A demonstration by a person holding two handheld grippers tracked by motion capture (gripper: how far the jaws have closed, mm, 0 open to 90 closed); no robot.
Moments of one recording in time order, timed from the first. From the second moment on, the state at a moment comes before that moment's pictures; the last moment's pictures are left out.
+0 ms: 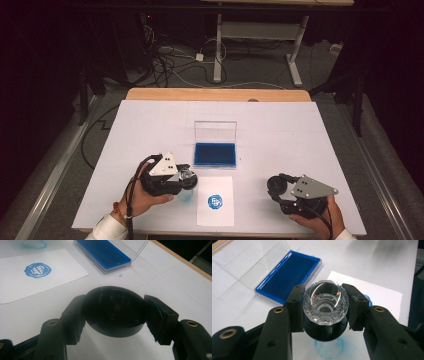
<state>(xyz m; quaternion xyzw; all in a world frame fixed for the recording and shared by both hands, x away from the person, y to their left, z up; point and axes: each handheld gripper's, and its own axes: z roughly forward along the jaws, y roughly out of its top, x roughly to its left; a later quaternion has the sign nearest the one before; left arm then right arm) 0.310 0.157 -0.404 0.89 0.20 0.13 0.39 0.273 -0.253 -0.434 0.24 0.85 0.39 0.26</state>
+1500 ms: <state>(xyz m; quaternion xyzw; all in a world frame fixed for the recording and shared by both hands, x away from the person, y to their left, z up) 0.302 0.199 -0.404 0.87 0.24 0.14 0.41 0.275 -0.246 -0.436 0.23 0.86 0.39 0.25</state>
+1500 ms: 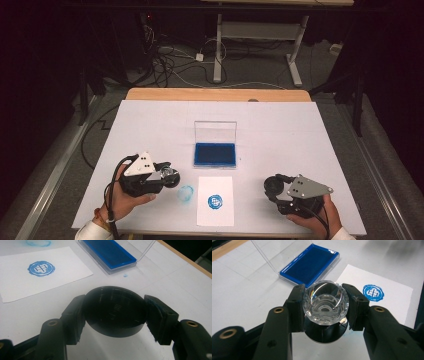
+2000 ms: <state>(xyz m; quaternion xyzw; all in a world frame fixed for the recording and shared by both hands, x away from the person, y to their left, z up) 0.301 0.188 -0.398 0.86 0.23 0.13 0.43 0.279 -0.223 -0.440 0.22 0.86 0.39 0.23</state>
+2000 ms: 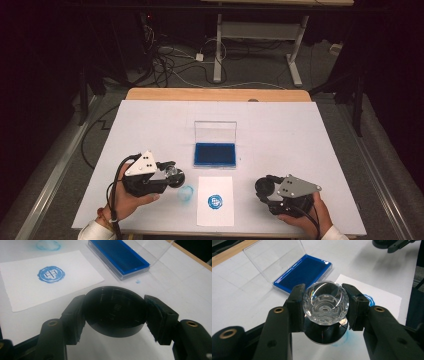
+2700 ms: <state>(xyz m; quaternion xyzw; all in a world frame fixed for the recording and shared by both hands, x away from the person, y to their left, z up) 0.313 0.158 -0.392 0.85 0.21 0.11 0.46 0.293 -0.181 -0.445 0.19 0.87 0.40 0.19</state>
